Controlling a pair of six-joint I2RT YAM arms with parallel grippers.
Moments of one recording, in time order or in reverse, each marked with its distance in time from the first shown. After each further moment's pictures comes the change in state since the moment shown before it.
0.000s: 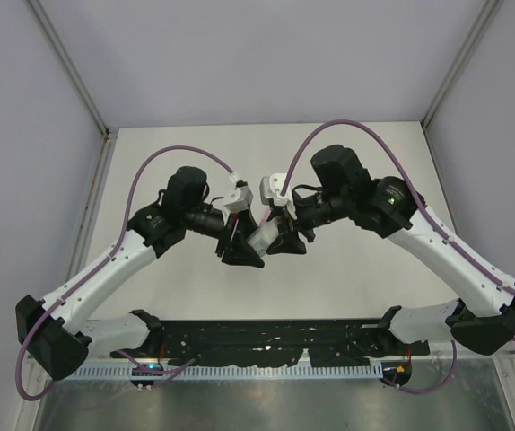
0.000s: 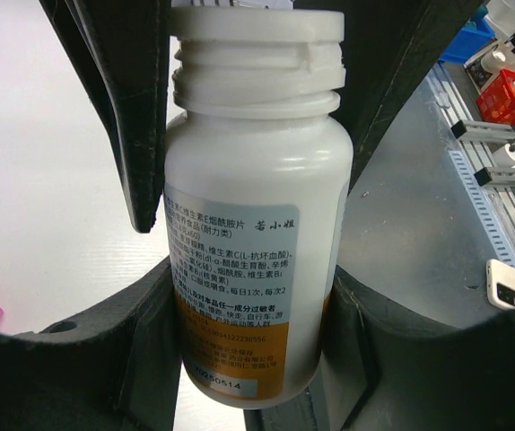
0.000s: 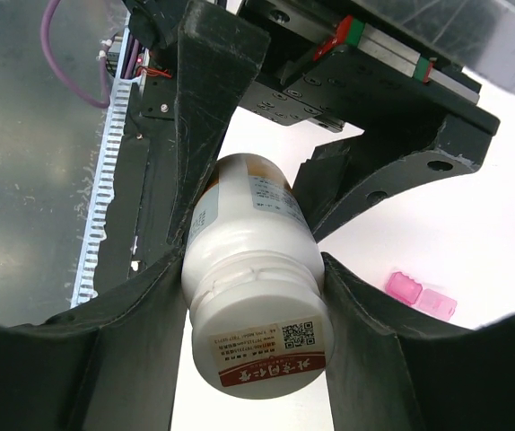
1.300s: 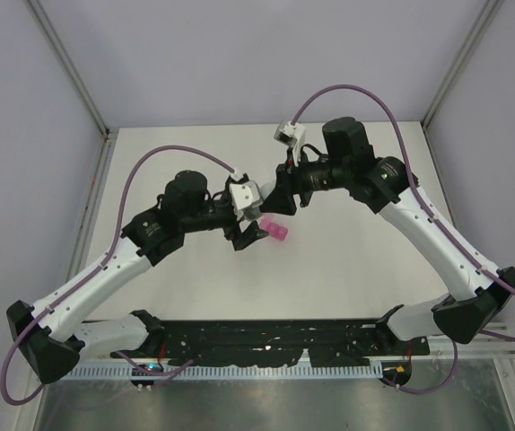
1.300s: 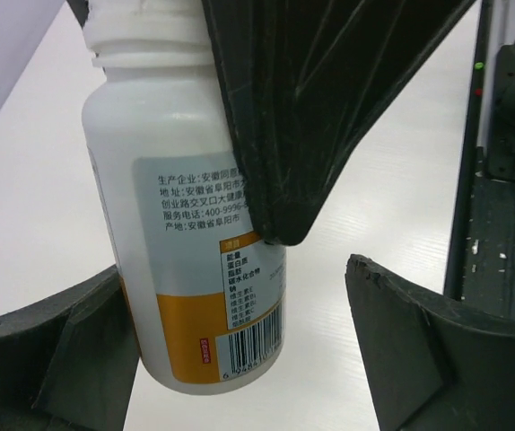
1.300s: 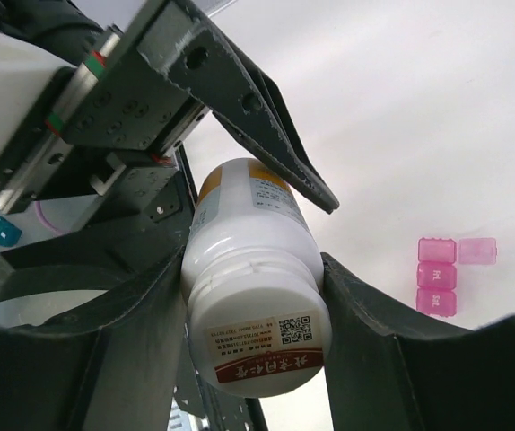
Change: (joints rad) left arm -0.095 -0.056 0.034 0.021 -0.652 0.210; right arm -0.203 0.096 0.020 0.174 0.014 0.501
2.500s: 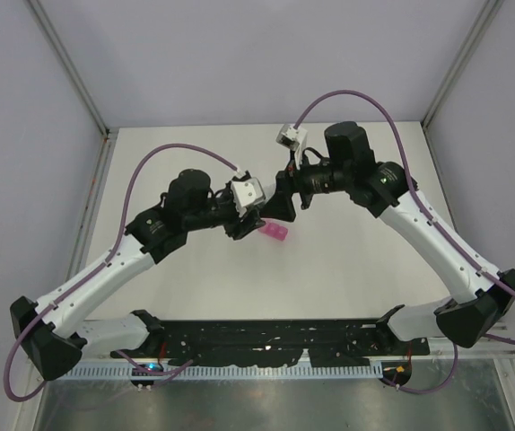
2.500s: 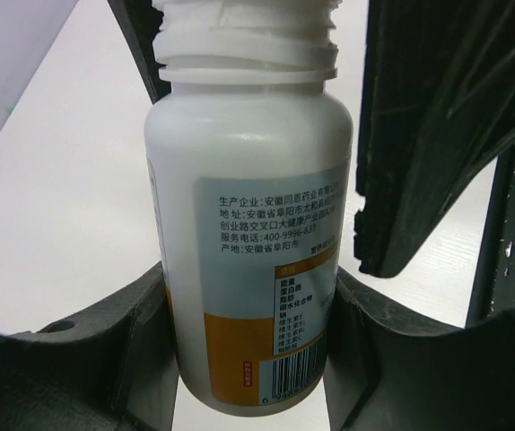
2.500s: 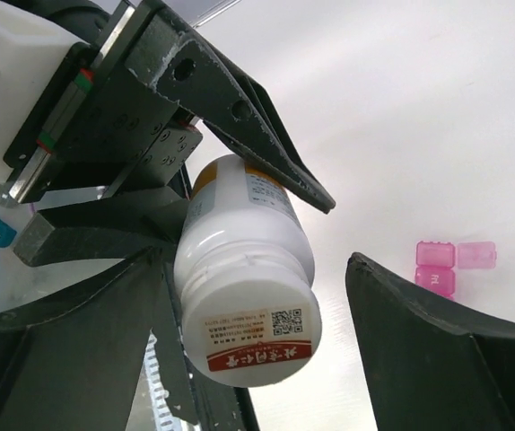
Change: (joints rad) left arm -0.010 0.037 0.006 0.011 -0.103 0.014; right arm -0.024 -0.022 -0.077 0.085 -0.030 0.031
